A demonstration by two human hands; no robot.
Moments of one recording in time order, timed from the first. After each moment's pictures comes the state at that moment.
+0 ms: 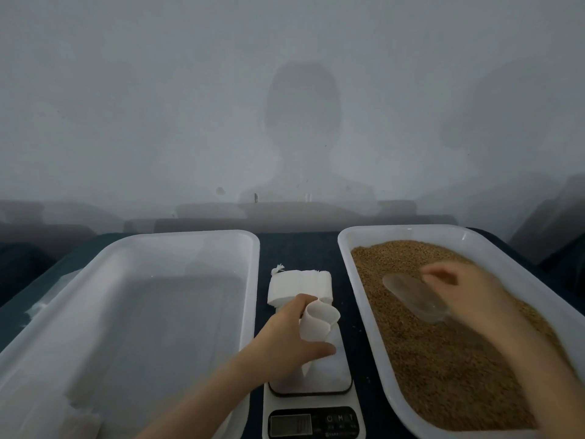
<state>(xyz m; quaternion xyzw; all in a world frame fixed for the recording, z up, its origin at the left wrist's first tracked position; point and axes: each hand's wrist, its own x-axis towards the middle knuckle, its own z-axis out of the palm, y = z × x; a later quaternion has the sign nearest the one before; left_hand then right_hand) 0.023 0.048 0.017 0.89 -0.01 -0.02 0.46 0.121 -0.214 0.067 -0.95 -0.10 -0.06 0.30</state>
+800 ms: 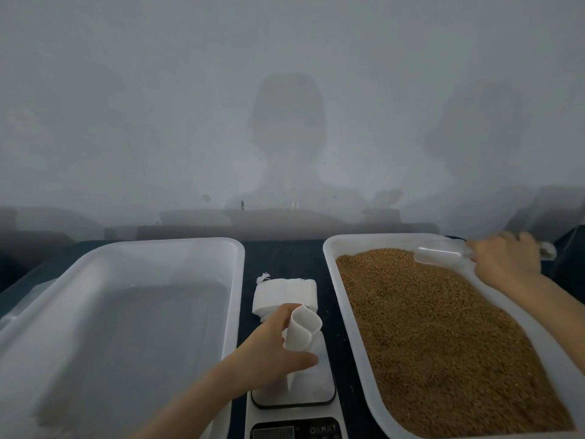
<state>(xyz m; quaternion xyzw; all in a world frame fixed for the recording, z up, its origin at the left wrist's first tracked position) 0.025 0.048 0.020 0.87 0.00 -0.06 0.49 0.219 -0.292 0.092 -0.95 -0.02 -0.16 -0.26</state>
